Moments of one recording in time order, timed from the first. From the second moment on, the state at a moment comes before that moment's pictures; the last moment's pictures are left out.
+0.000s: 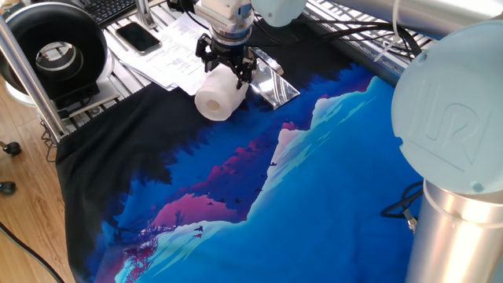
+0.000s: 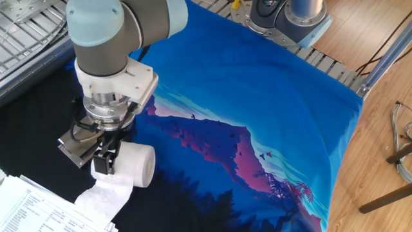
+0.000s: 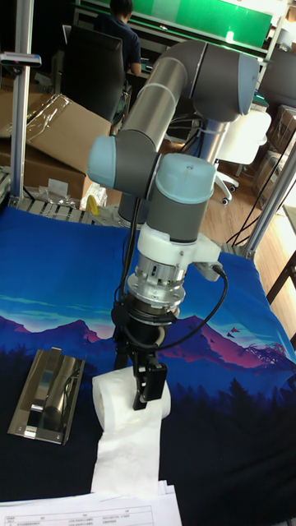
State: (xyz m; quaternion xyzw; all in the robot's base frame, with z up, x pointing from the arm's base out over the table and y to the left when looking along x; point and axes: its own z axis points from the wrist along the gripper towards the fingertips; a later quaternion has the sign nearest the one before) arm 0.684 0.009 0.068 -0.82 0.56 -0.08 0.06
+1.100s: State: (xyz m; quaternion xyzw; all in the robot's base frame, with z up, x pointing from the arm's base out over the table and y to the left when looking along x) arm 0.686 0.009 0.061 -0.82 0.57 -0.07 0.08
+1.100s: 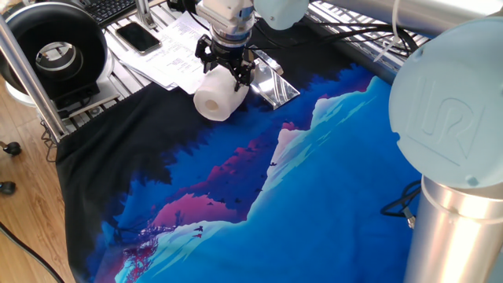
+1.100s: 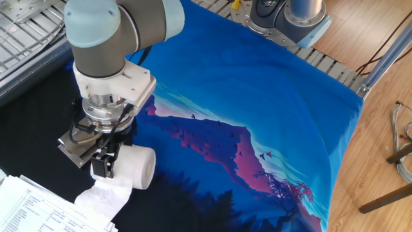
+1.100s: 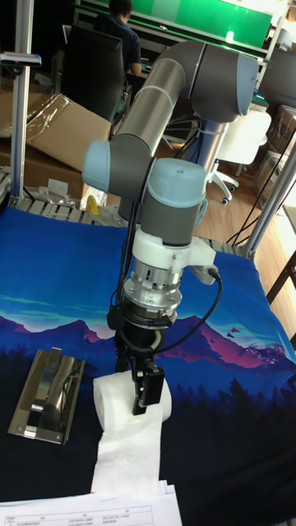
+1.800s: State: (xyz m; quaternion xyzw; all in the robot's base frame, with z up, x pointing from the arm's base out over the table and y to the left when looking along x) arm 0.686 0.007 0.055 -0.82 0.56 -0.08 0.09
